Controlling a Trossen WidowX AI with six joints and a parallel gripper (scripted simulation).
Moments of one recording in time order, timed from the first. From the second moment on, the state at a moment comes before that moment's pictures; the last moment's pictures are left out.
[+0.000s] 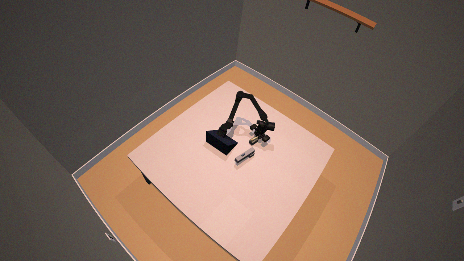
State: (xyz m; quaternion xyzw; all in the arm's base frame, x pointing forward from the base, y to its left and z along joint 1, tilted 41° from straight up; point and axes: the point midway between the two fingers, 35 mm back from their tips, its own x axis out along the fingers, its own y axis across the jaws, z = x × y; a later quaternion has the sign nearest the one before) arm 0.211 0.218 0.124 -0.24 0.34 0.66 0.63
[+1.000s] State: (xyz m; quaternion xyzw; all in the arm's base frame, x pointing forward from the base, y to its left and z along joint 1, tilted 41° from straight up) arm 0.211 0.218 0.124 -0.24 0.34 0.66 0.63
